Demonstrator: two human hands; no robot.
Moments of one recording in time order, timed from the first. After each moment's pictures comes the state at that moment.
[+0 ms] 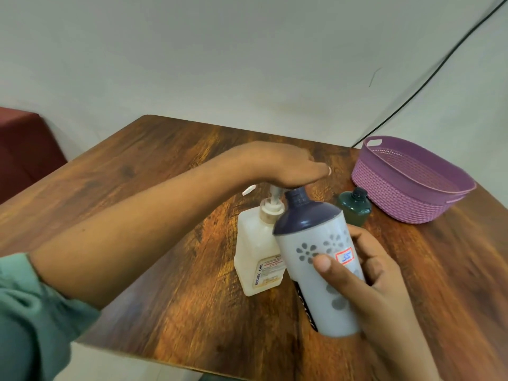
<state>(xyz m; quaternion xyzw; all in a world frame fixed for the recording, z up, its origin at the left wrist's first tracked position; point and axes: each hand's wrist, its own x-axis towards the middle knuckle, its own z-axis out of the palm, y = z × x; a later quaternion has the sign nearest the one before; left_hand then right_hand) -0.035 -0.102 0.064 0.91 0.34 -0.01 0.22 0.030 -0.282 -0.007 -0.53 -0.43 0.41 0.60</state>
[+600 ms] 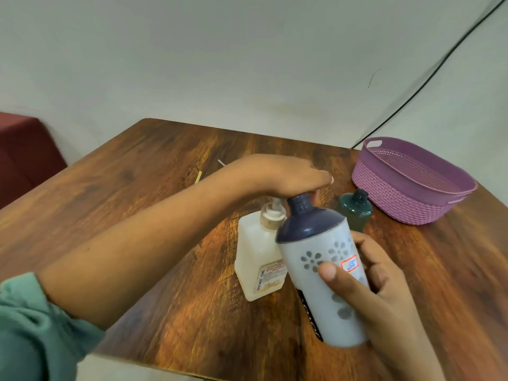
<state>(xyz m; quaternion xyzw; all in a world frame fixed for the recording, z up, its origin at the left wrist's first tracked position) -0.035 -0.101 0.053 0.92 0.29 -0.02 0.28 0.031 -0.283 -0.009 -0.54 -0.44 0.41 0.59</state>
